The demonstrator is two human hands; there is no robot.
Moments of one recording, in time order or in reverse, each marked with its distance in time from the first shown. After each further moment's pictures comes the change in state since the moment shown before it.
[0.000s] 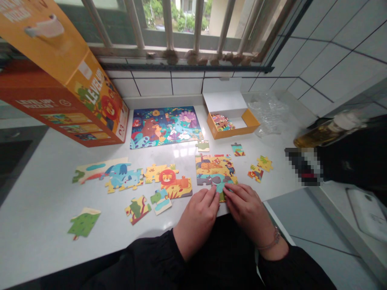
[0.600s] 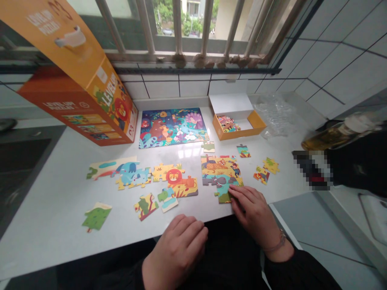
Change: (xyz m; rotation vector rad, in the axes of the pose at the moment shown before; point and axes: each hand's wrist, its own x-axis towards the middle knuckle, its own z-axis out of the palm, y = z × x) left_hand -0.075 -0.004 -0.067 -0.119 0.079 0.054; right_hand -0.006 0.002 0.001 0.047 0.009 0.009
